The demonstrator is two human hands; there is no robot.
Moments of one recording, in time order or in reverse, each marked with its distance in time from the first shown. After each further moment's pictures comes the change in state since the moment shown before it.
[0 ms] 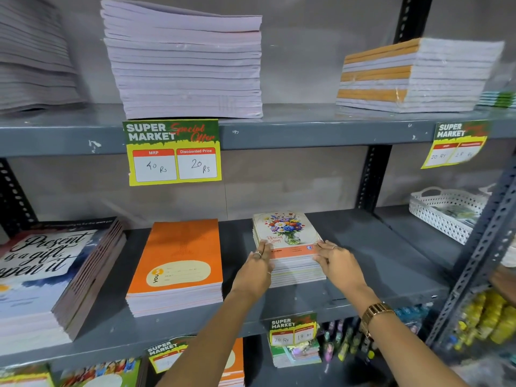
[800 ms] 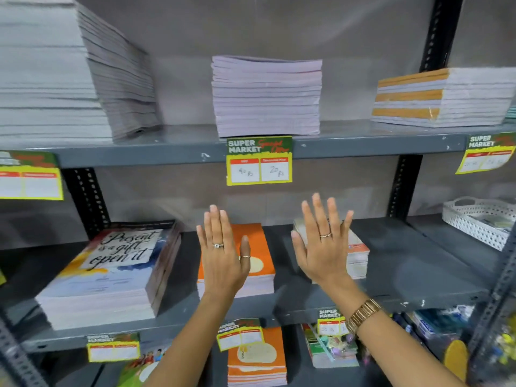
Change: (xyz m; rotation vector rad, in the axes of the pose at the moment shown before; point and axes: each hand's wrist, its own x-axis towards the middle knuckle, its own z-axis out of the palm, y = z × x) left_hand -0.121 -0.073 -0.113 0.142 1.128 0.122; right_hand -0.050 -0.188 -0.037 -0.114 0.973 -0.410
